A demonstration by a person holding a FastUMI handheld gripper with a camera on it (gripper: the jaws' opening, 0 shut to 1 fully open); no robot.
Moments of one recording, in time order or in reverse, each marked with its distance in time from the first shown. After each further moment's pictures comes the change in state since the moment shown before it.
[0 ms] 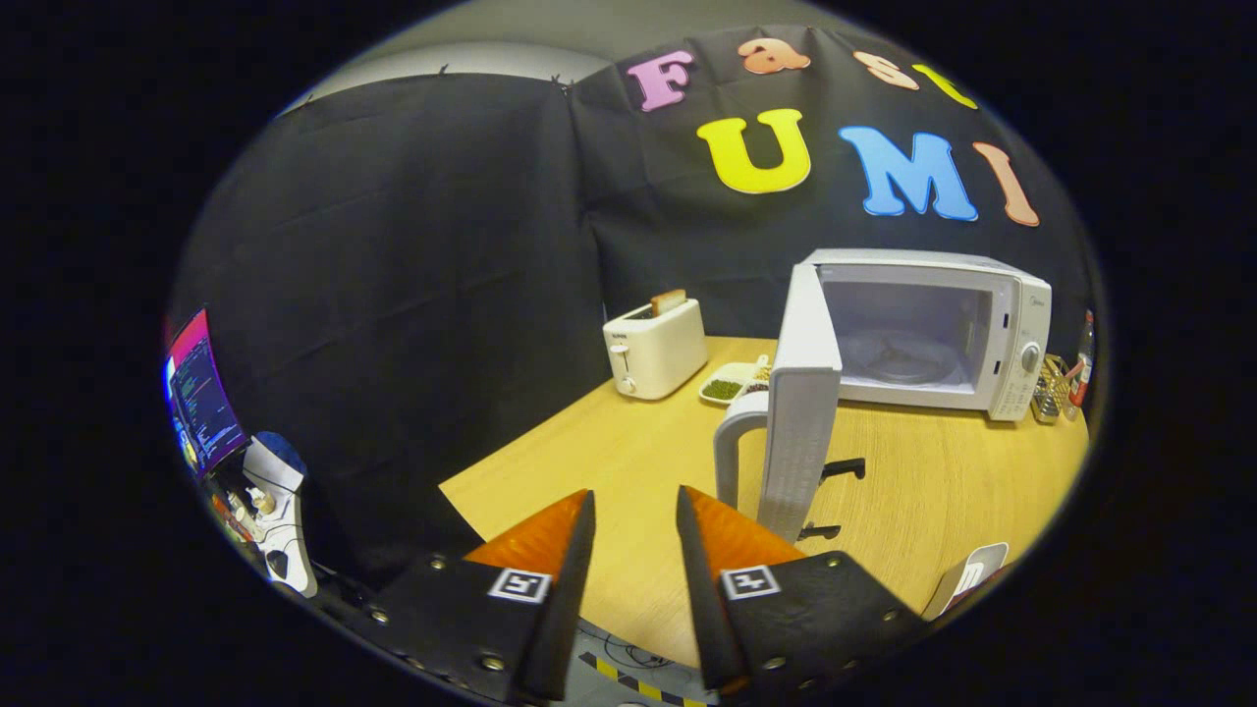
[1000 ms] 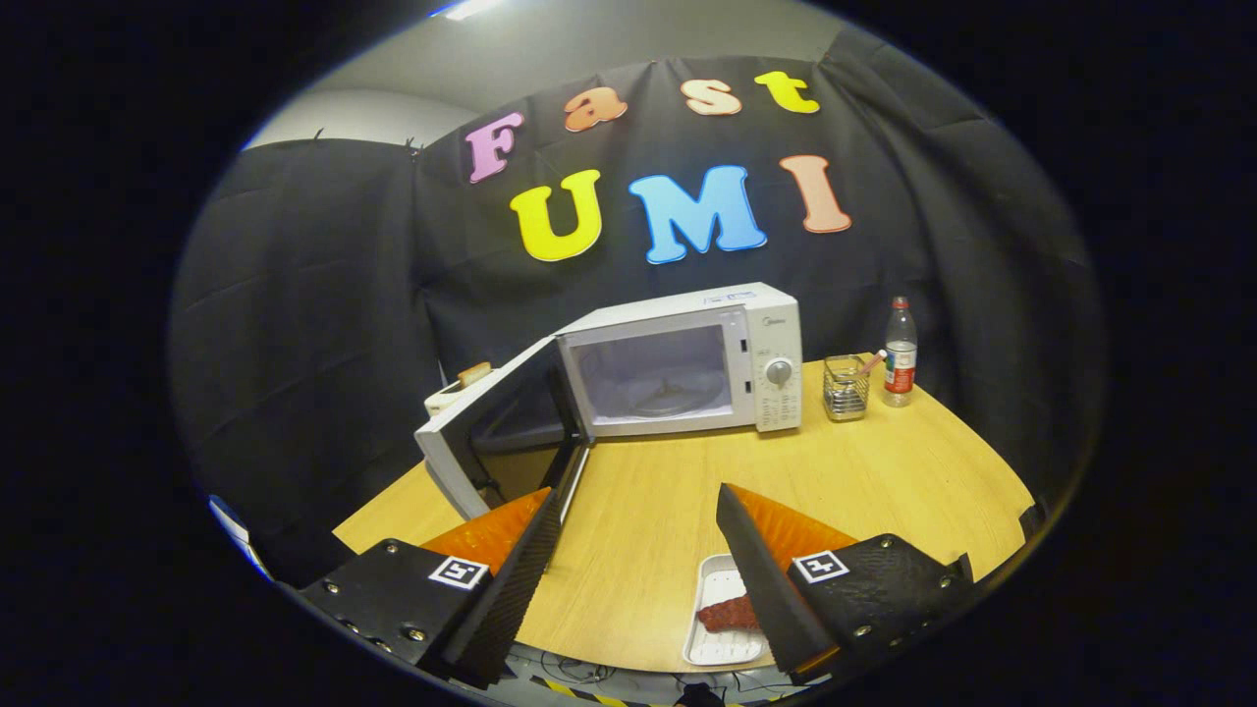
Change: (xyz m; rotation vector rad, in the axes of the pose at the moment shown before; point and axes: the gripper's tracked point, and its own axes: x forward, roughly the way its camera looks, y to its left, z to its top) arm -0.157 -0.215 0.000 0.164 -0.132 -0.483
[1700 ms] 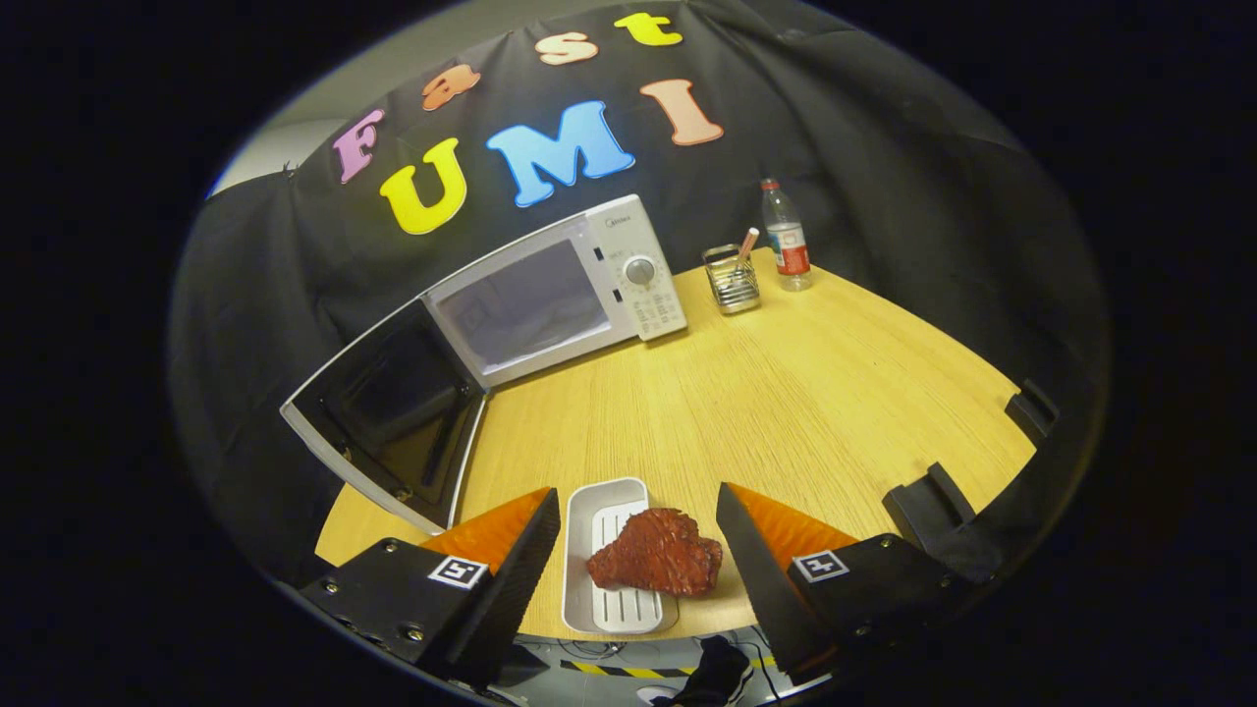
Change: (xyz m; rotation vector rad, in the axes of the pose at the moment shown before) arm 0.004 -0.098 -0.095 0.267 0.207 -0.180
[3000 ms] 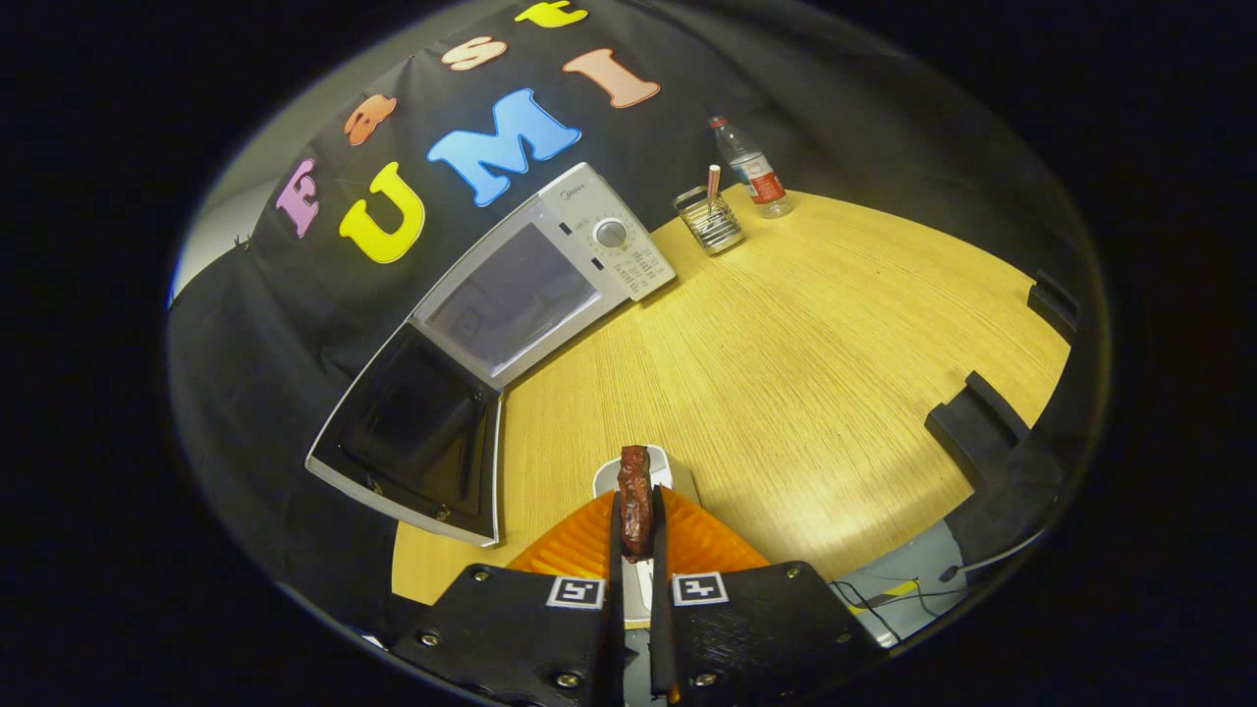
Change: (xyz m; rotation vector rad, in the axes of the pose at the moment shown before) arm -0.003 0.022 0.005 0.225 0.078 0.080
